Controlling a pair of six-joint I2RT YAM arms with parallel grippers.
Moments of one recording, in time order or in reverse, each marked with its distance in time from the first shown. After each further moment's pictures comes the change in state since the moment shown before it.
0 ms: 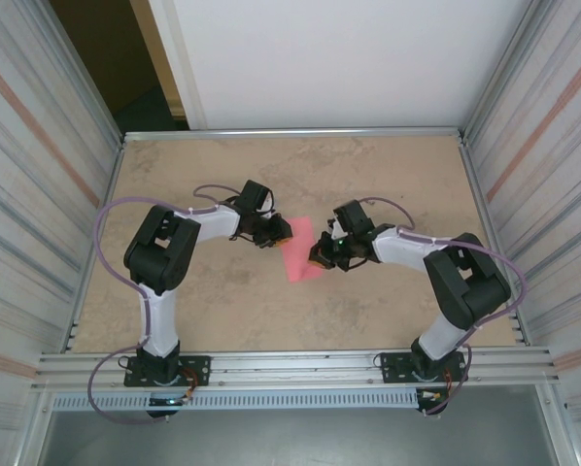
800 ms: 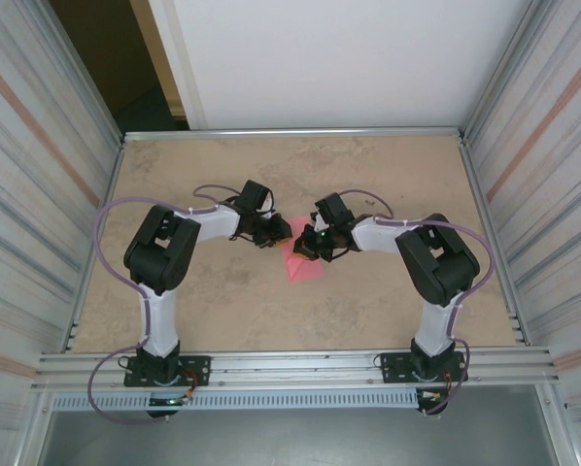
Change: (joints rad) left arm 0.000 0.000 0.000 0.000 0.001 0.000; right arm 0.040 0.206 0.156 0.058 0.007 0.001
